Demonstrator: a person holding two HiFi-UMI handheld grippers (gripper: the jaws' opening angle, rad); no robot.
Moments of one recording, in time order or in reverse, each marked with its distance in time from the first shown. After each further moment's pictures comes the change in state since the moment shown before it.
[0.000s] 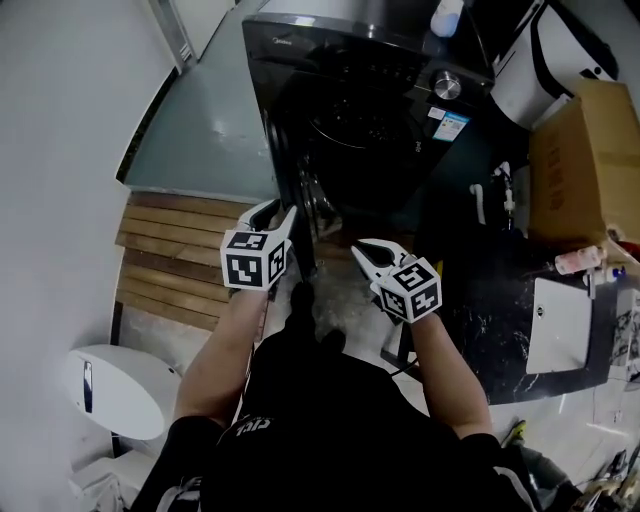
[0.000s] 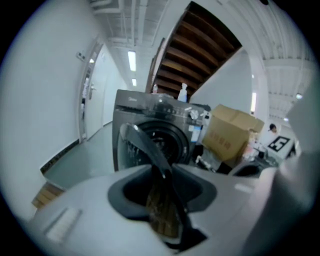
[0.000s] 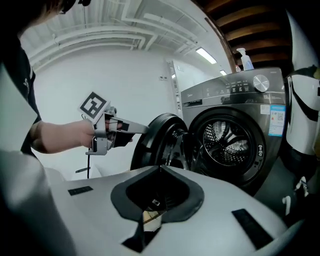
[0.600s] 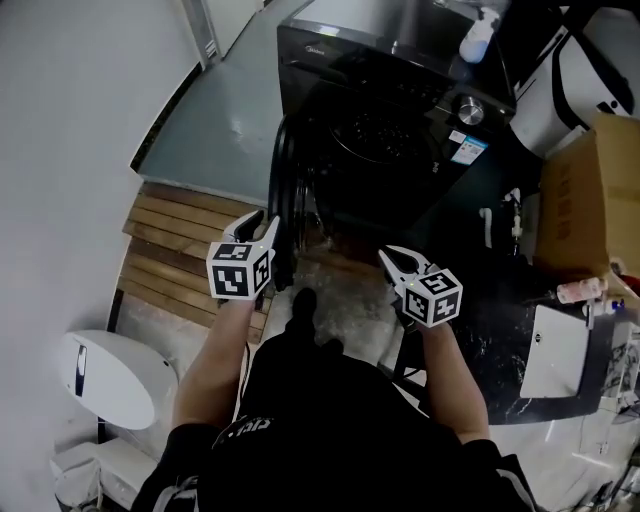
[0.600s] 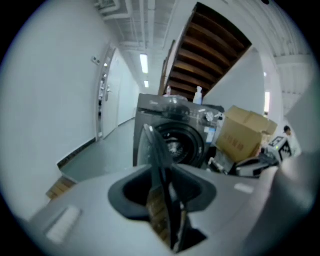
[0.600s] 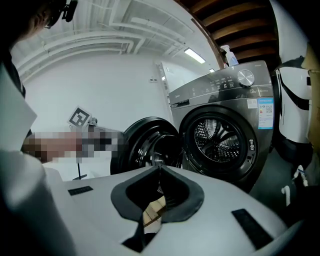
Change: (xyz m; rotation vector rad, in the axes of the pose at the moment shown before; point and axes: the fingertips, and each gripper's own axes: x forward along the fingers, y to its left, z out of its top) left arm -0.044 0.058 -0.014 -0.052 -0.008 0.145; right arm -0.008 -0.036 0.000 0.088 -0.022 -0.046
